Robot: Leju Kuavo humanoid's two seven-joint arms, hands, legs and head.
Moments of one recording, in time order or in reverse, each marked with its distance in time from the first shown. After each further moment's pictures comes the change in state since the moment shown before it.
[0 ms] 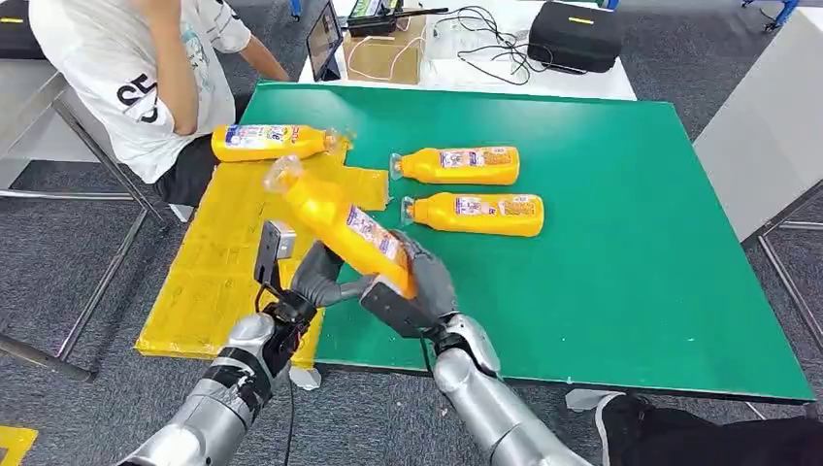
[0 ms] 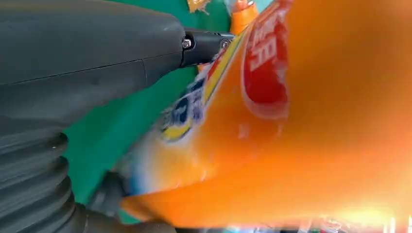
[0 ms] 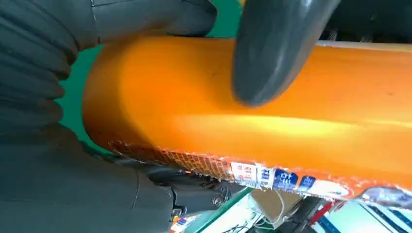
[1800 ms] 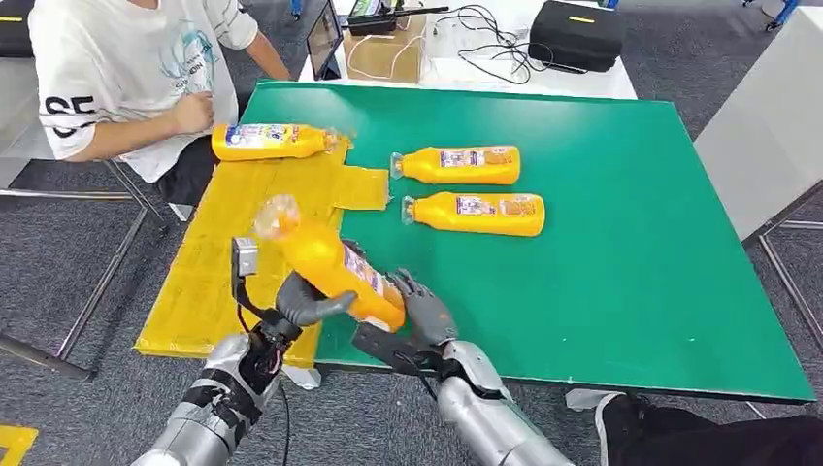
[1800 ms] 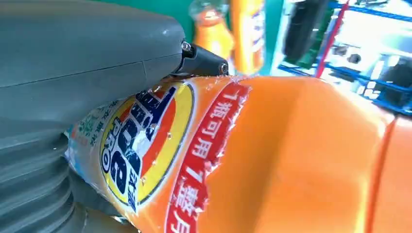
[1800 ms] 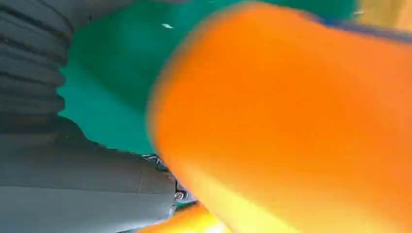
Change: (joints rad) left arm 0.095 0.056 -0.001 -0.104 0.278 -0.208 0.072; right arm 0.045 -0.048 0.072 0.070 0.154 0.022 0.144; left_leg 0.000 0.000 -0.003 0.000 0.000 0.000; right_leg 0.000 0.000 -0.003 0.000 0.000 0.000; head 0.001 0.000
